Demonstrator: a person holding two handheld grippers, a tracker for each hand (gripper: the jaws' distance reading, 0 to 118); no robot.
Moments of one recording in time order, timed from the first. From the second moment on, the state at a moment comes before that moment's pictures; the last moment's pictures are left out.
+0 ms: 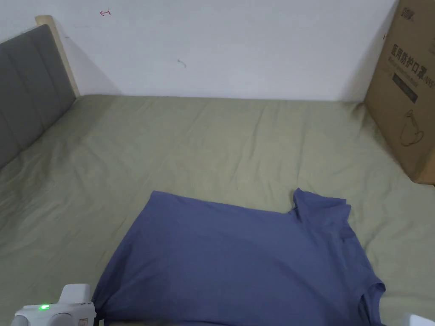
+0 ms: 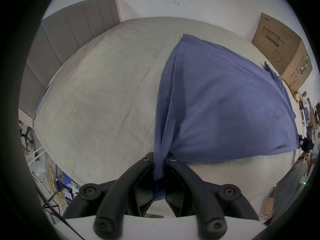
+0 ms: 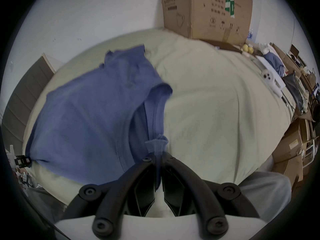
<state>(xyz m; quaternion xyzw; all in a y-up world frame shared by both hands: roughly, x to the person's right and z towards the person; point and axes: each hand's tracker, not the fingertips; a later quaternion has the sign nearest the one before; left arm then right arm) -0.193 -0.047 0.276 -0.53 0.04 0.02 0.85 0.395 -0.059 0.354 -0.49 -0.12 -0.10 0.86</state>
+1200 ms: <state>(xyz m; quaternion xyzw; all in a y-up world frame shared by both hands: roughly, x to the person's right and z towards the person) -0.085 0.150 0.211 -0.12 -0.04 0.01 0.99 0.324 0.173 0.313 -0.07 -0.10 0.05 0.99</state>
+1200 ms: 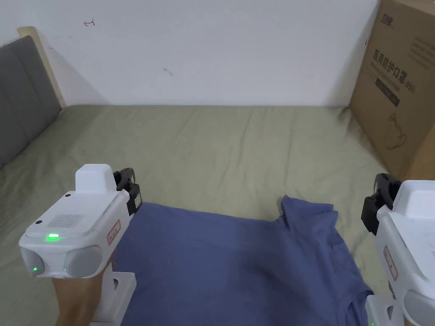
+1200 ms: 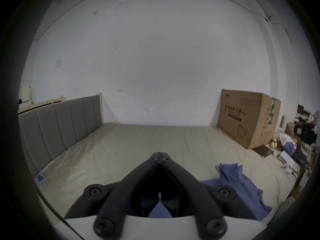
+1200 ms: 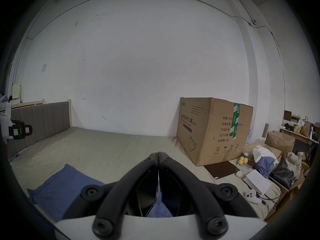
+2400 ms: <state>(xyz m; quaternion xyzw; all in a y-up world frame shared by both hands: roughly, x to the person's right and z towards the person) -0.104 -0.045 -0.082 -0.48 -0.06 -0.04 0.87 0.390 0.037 0.112 -0.32 -0.11 0.00 0.94</state>
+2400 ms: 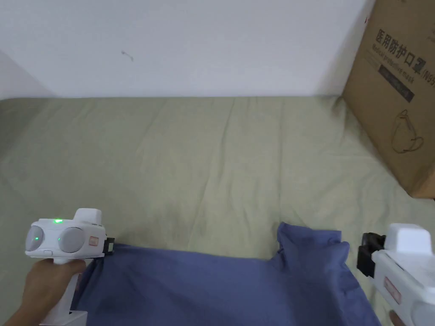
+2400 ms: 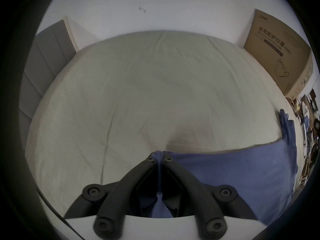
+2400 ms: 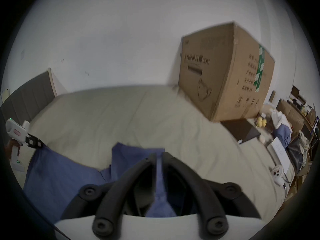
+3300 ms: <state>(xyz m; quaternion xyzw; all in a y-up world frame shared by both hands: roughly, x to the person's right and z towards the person) -0.129 0.060 0.030 -0.39 -0.06 0.02 0.92 0.407 0.035 0.114 -0.39 -0.04 0.02 0.92</state>
